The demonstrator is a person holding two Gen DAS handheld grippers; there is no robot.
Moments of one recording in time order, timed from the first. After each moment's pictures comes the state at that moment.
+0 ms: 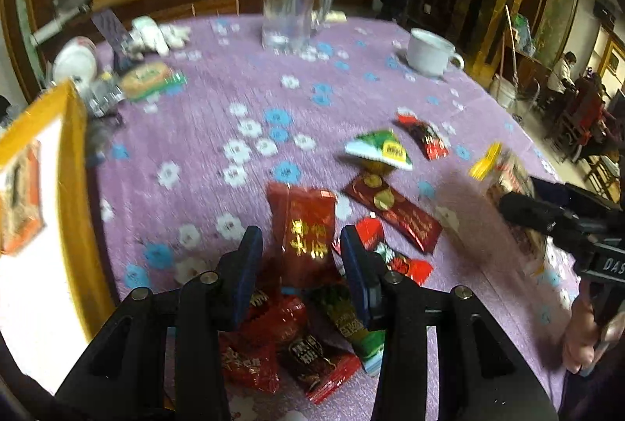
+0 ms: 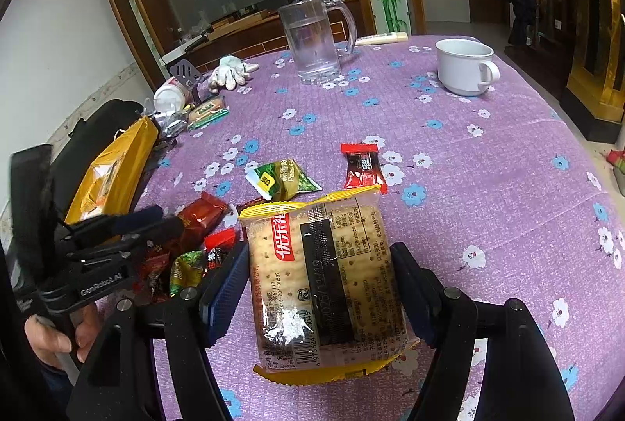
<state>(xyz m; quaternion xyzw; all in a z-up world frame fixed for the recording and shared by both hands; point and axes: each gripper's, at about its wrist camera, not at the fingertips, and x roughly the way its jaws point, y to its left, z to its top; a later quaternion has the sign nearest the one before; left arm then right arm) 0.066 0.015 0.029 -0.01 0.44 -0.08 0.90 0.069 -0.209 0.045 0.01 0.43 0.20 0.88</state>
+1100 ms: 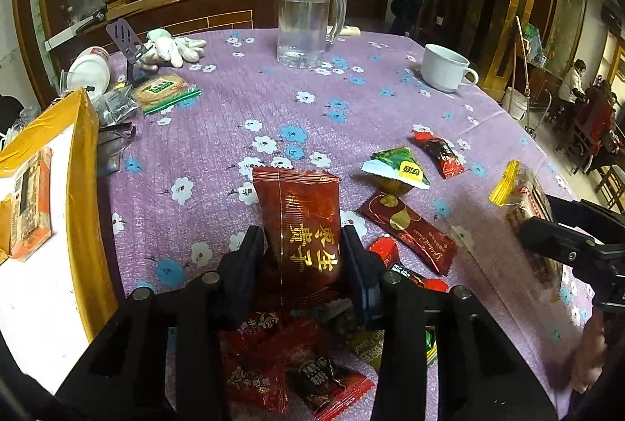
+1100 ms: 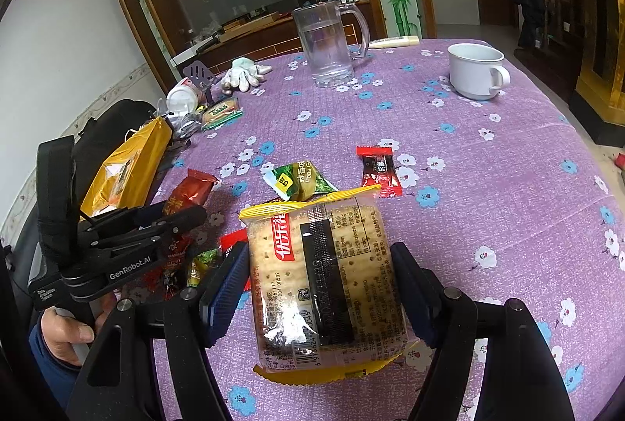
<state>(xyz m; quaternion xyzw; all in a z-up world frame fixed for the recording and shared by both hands) 0.069 0.020 0.034 -0.01 0.40 -0.05 0.91 0.067 -0.204 0.046 0.01 0.43 0.22 0.88</state>
